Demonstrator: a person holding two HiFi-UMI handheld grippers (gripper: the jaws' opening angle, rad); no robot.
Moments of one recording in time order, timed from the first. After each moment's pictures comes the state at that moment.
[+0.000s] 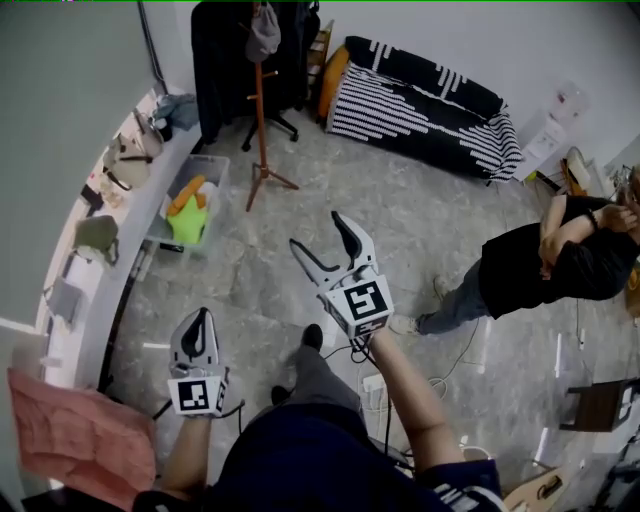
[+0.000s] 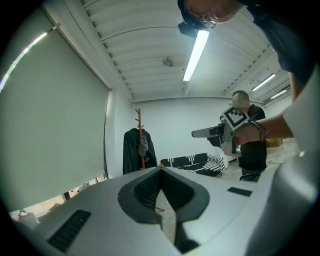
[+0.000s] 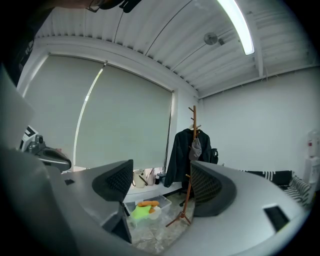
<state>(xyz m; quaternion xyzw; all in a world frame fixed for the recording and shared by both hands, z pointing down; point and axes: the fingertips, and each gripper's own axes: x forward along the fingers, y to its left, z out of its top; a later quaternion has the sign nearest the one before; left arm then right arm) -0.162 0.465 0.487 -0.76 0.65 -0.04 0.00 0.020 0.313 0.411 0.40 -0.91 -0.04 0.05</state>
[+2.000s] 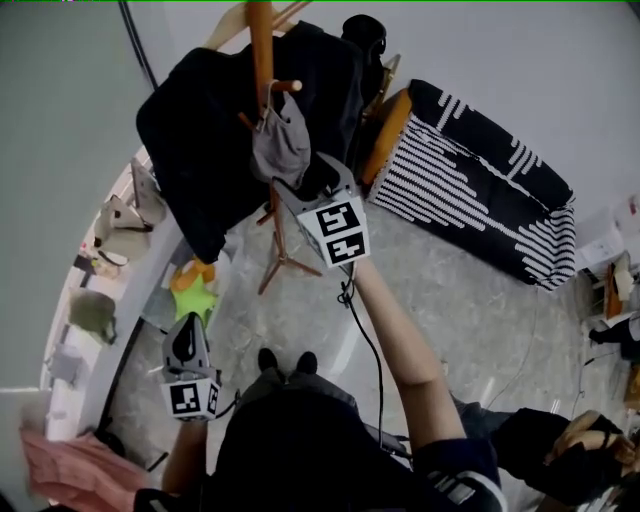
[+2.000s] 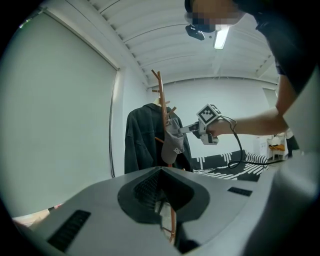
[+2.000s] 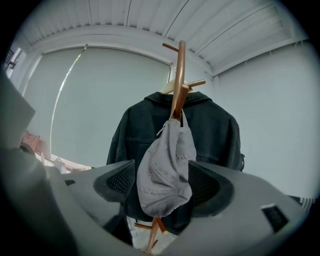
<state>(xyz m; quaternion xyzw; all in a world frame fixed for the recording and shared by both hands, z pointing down) -0.284 -0.275 0.493 -0.68 0.73 -0.07 -0.02 -0.174 -0.570 0.401 0.31 -0.94 -0.06 0.10</state>
